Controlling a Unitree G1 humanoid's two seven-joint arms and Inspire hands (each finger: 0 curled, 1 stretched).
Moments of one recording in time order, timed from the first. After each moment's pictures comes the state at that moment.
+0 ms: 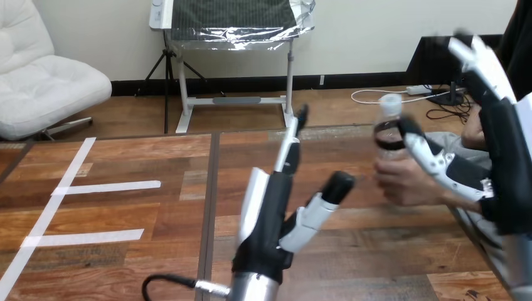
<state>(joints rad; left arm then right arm) 0.11 -0.02 -0.53 0.02 0.32 -0.39 0.38 0.21 -0.30 -0.07 -0.55 -0.40 -0.18 -0.14</state>
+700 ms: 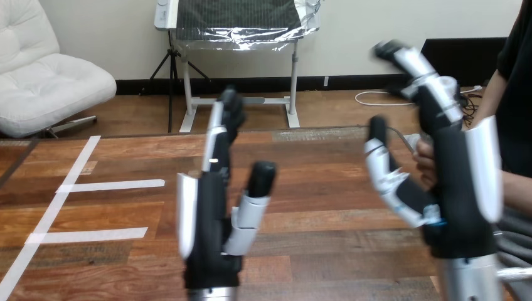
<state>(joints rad) 0.22 -0.02 -0.41 -0.07 0.33 -0.55 0.50 0.21 -0.16 0.08 -0.35 -0.35 -0.46 -0.16</state>
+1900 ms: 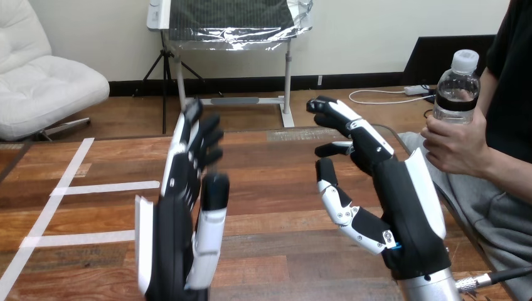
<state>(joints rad) 0.39 0.07 -0.38 -0.18 0.31 -0.63 0.50 0.21 -0.15 0.16 -0.19 -0.25 -0.55 -0.05</state>
